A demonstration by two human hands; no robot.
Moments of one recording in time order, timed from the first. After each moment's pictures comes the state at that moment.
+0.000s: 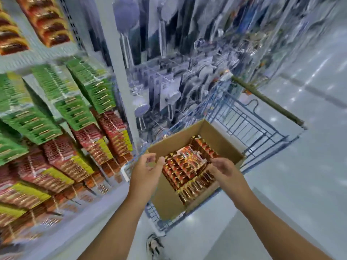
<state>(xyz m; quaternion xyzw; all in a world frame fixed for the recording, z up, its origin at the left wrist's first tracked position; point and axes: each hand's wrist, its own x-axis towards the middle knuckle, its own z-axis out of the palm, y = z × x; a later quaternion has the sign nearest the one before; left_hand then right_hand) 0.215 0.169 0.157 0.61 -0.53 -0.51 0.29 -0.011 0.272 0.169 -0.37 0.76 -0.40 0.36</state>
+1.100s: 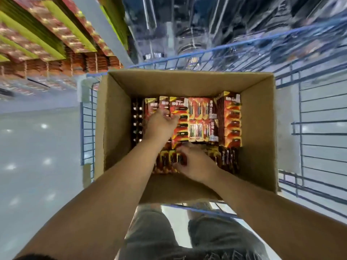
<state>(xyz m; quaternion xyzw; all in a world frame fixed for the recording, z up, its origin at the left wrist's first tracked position) 0.014 0.062 -0.117 0.82 -0.30 -0.46 0.15 -0.147 0.113 -0.119 -0.72 0.48 0.12 0.48</state>
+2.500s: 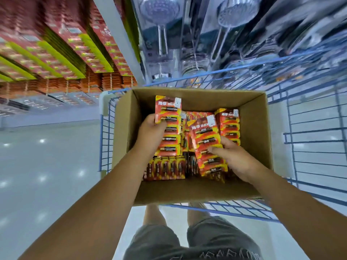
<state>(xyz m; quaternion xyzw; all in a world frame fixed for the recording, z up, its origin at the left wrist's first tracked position) 0.059 0.085 -0.041 0.75 -0.18 -0.54 0.34 -0.189 0.075 -0.041 -0.36 0.61 -0.05 0.71</state>
